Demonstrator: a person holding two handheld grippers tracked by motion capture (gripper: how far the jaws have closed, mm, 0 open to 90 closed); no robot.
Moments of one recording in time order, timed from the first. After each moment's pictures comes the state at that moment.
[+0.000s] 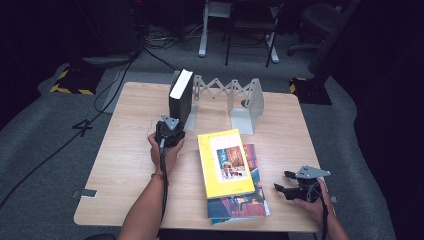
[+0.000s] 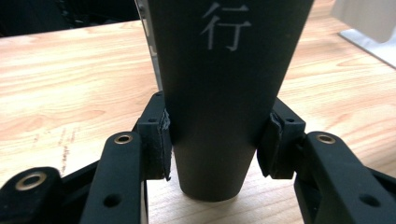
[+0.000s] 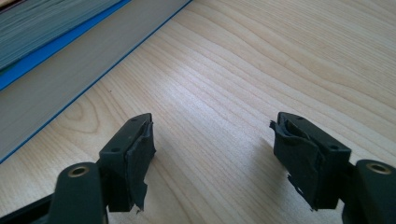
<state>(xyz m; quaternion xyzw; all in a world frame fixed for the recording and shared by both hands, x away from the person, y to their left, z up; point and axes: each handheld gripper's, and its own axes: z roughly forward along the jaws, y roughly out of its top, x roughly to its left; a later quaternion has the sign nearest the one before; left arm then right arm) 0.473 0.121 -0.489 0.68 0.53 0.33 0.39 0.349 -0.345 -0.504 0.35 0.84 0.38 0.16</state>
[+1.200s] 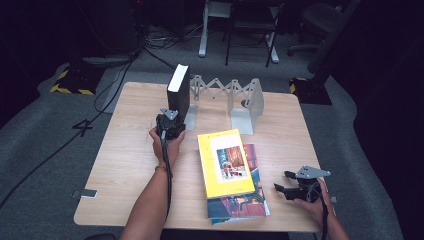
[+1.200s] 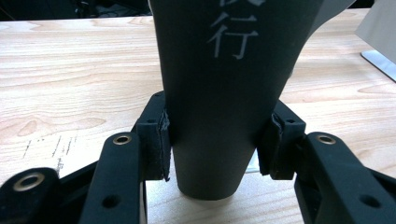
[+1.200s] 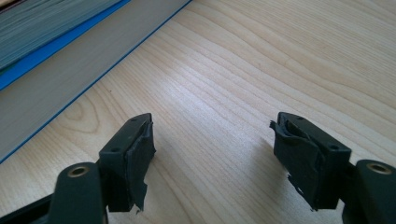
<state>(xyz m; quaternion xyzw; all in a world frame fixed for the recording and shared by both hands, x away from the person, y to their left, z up) 0.497 0.122 -0.483 0.66 0.57 0.30 0.39 0.349 -0.345 -0.504 0.35 0.84 0.38 0.16</state>
